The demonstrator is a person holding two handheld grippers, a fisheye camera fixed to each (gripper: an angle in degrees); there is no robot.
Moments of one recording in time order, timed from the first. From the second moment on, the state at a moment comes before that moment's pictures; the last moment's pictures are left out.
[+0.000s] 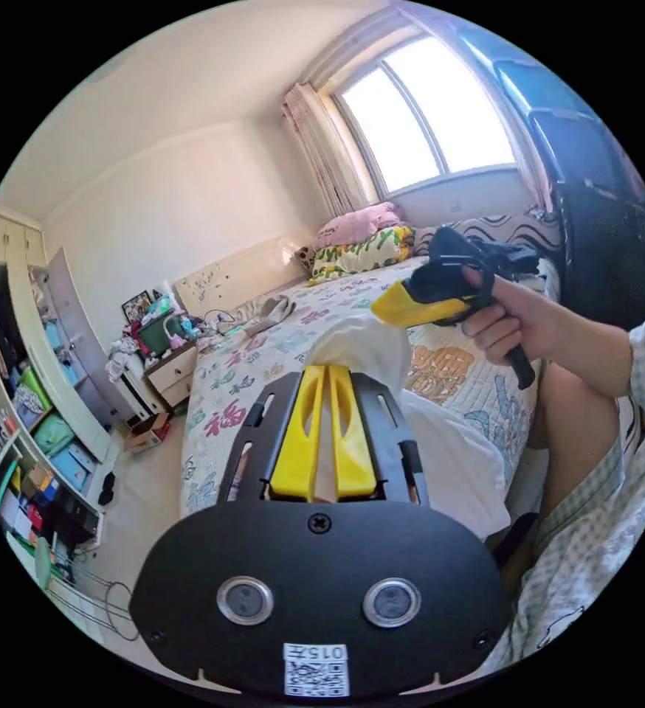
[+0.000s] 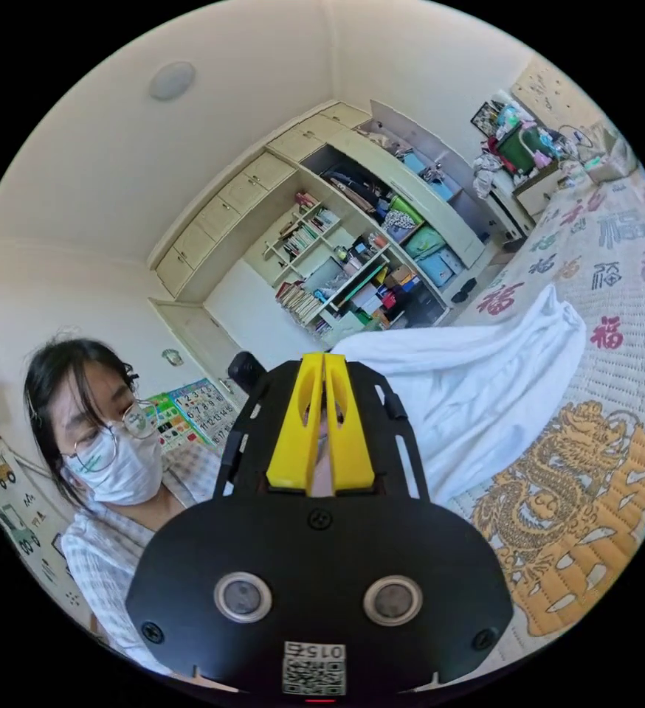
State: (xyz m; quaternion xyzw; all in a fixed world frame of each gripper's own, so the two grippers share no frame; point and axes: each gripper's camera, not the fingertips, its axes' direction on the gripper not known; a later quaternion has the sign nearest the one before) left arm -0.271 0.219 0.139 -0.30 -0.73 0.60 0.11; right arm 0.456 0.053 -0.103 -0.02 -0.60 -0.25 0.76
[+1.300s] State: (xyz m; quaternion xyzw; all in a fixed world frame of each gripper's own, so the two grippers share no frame) left arm -0.149 0.153 0.154 -0.50 -0.76 0.31 0.28; right arm 0.282 0.298 -0.018 -0.10 -0.28 -0.54 0.78
